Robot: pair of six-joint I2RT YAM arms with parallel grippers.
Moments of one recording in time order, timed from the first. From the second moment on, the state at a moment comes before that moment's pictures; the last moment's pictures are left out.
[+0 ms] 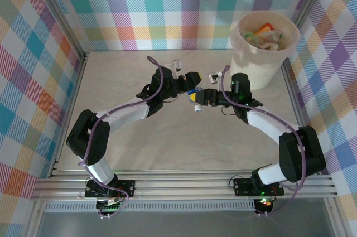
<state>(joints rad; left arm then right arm) -0.65 1.69 1.15 0.33 0.26 -0.94 0.36 1.43 0.81 0.27 -0.96 0.63</state>
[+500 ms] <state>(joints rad) -0.65 1.69 1.15 0.34 0.26 -0.93 0.36 1.44 0.82 0.25 -0.95 0.65</state>
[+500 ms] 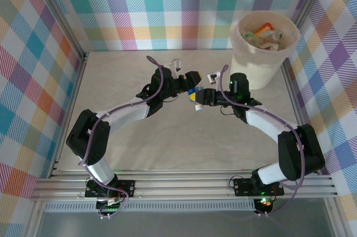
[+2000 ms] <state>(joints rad) -0.65 0.77 0.78 -0.33 -0.68 -0.78 -0.09 1.75 1.95 -0.59 -0.26 0.12</state>
